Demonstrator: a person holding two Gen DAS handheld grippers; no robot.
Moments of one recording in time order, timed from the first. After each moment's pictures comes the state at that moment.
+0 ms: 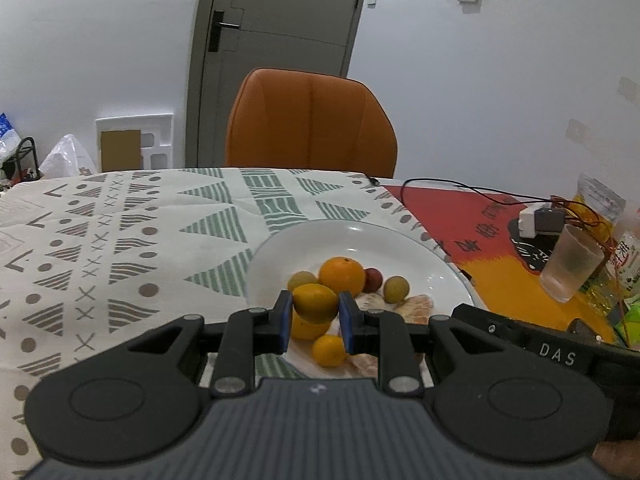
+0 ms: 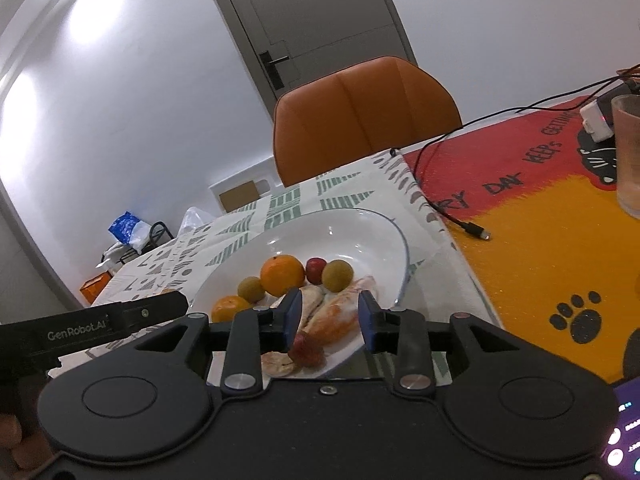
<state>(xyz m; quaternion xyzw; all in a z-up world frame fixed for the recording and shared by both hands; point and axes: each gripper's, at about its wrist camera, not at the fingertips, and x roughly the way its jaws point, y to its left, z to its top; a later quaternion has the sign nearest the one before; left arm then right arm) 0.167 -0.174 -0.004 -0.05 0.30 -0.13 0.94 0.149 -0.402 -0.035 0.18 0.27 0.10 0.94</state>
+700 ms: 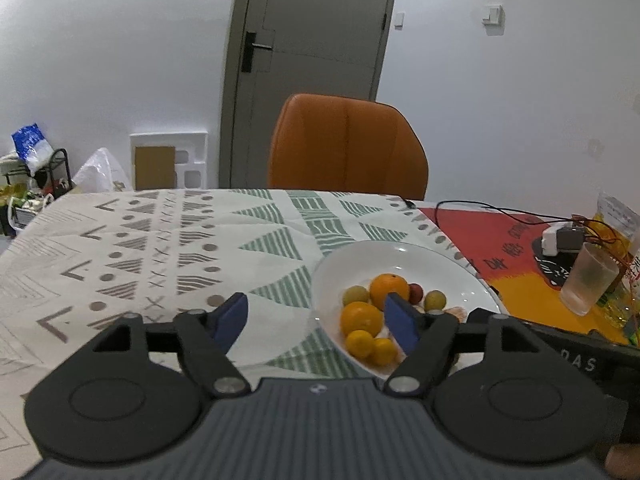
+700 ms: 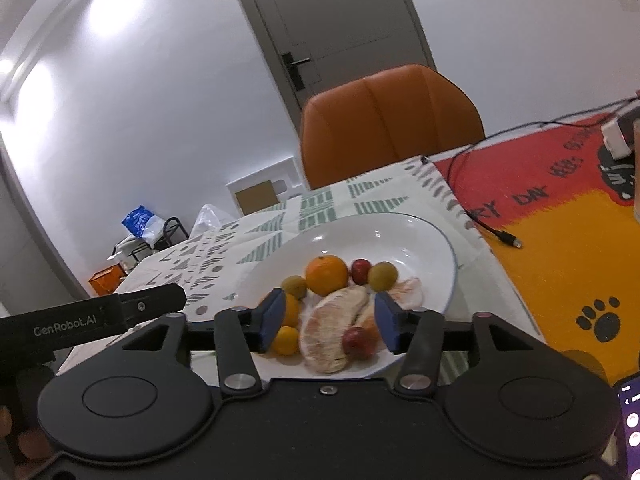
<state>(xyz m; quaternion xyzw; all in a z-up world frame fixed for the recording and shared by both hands) 0.142 -0.135 0.016 -0.05 0.27 -0.08 0.96 0.138 -0.372 -0.017 0.16 0.26 0.13 0.94</state>
